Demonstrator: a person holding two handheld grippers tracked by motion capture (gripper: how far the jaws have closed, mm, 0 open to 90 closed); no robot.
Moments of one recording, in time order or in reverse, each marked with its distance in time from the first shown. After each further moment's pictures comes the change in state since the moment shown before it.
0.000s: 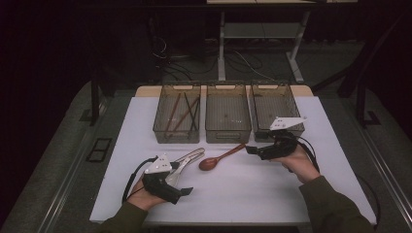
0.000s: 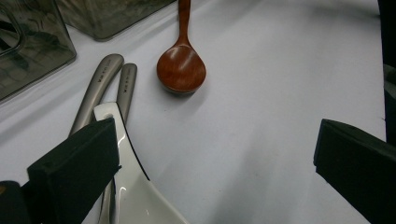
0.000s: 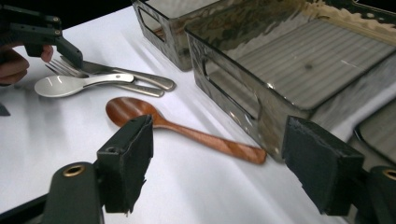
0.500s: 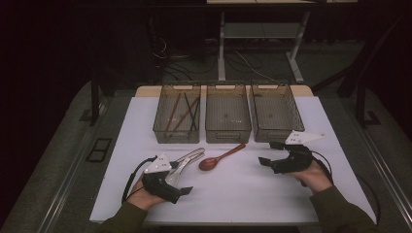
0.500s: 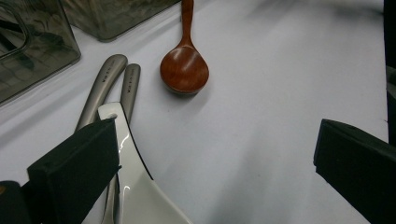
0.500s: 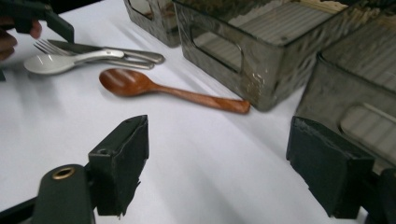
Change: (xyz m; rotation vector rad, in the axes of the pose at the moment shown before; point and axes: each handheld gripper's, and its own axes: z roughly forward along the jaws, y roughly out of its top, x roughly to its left) left arm 0.001 0.000 -0.001 -0.005 0.008 -0.007; right arm 0.008 -0.041 -0.032 -0.023 -0.081 0.013
